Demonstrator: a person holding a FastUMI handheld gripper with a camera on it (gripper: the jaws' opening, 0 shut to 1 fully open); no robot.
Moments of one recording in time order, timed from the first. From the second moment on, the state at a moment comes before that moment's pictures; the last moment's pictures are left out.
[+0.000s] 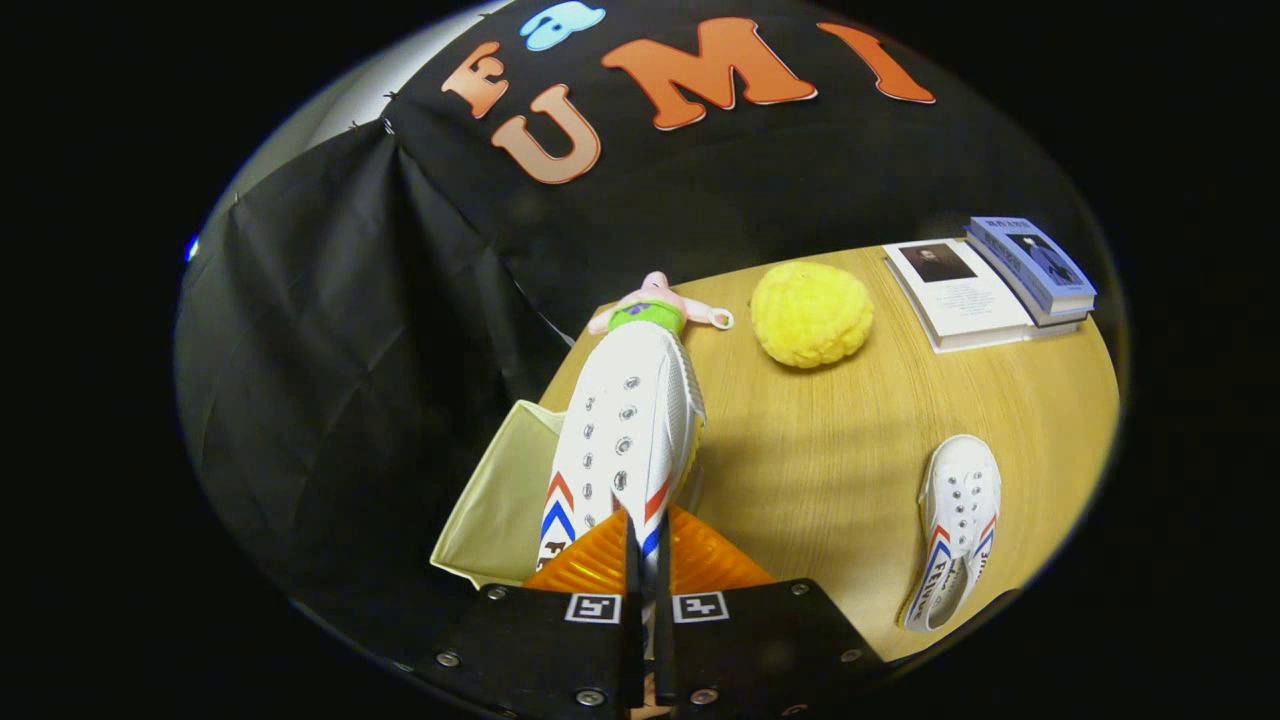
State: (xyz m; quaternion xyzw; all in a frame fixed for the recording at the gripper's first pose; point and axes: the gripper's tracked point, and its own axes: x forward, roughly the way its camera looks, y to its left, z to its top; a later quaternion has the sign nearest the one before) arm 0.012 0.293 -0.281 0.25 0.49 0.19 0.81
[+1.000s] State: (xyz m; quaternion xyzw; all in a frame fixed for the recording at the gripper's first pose) arm 0.004 0.405 -0.306 0.17 0.50 0.28 0.80
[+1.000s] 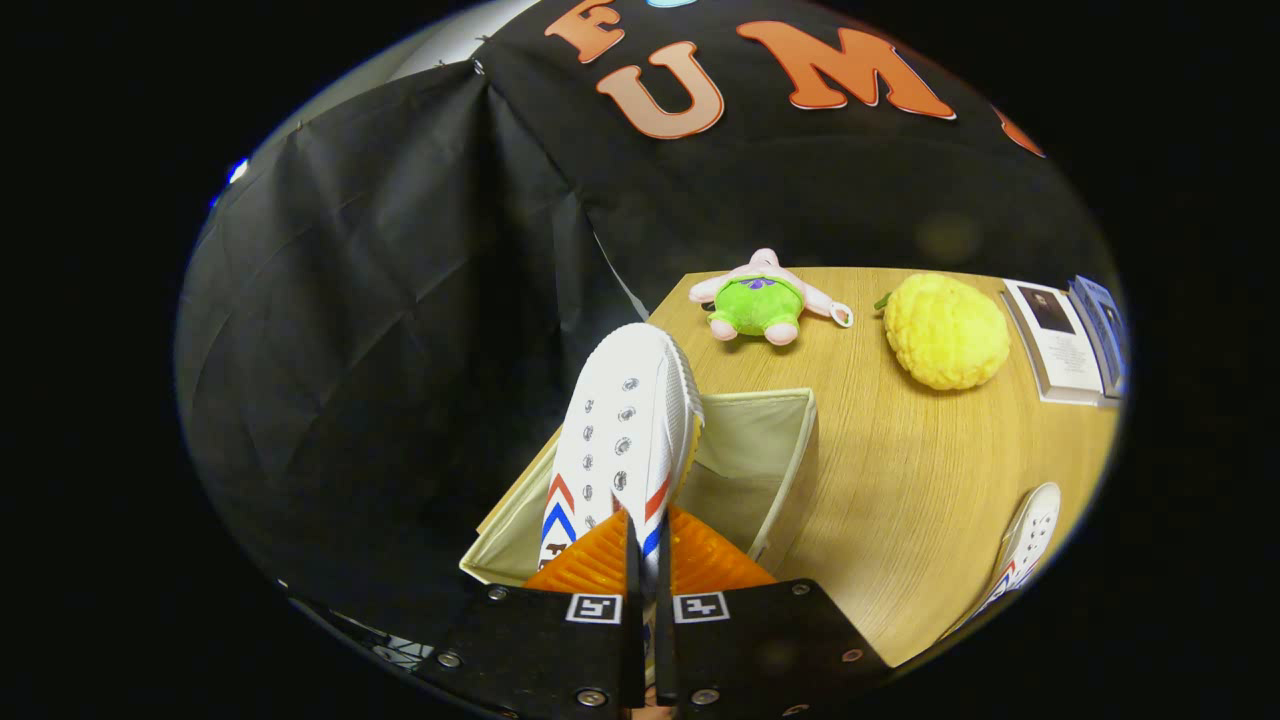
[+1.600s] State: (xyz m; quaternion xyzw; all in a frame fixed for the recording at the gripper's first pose) arm 0.002 0.384 -0.302 0.19 0.49 0.29 0.80
